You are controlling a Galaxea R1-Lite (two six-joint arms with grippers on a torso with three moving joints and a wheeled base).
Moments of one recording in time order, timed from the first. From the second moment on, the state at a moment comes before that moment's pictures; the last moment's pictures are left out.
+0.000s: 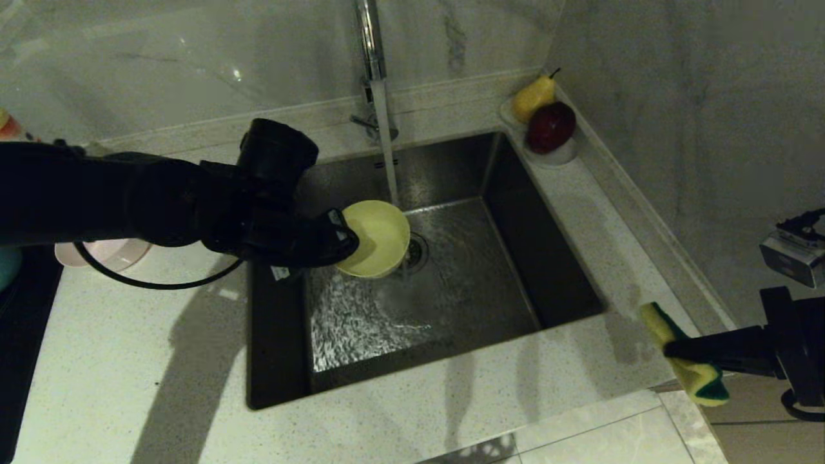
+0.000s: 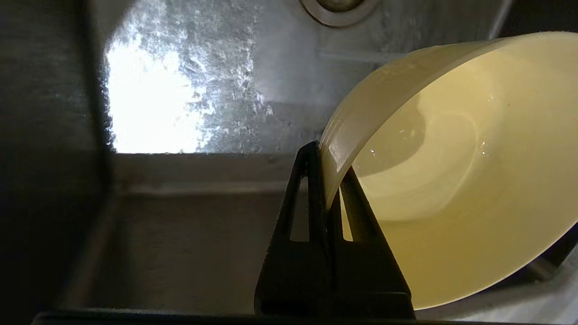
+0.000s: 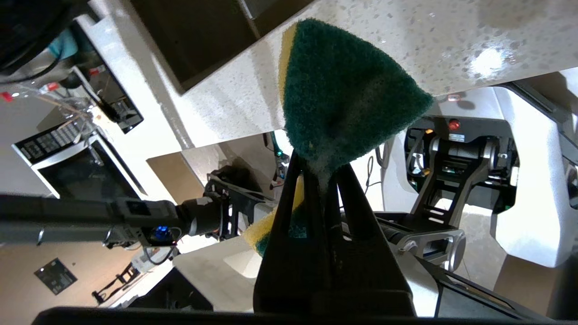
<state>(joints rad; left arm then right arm) -0.43 1.87 -1.50 0.29 0.10 -0.74 0.14 1.25 -0.96 0.42 0.57 0.59</state>
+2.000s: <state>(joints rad) -0.48 1.98 -1.58 0.27 0.15 -0.83 0.14 1.16 -0.92 0.42 0.64 0.59</state>
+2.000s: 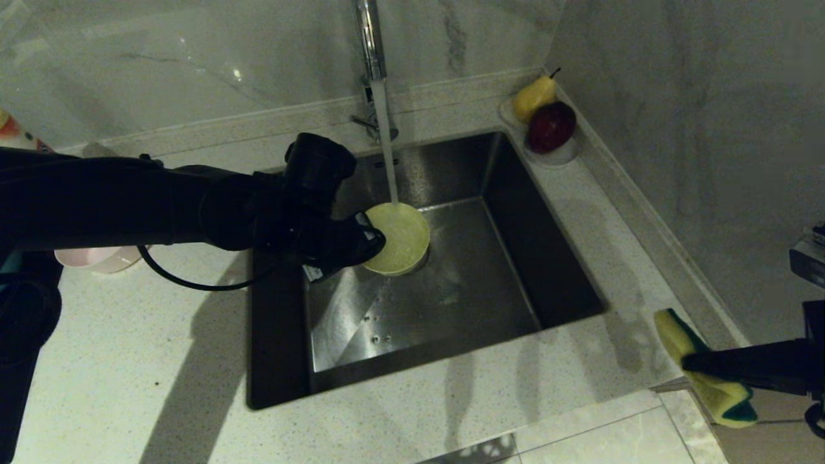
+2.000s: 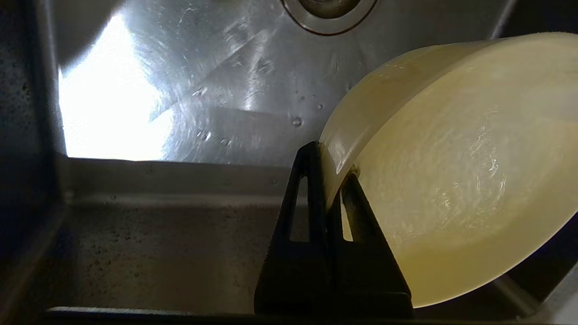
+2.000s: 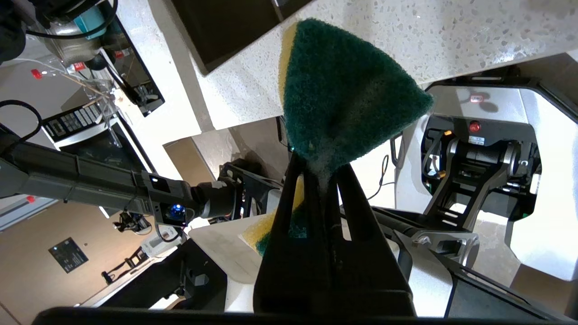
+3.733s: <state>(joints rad) -0.48 1.58 -0.69 -1.34 0.26 0.07 0.14 1.16 -0.91 0.42 0.64 0.59</state>
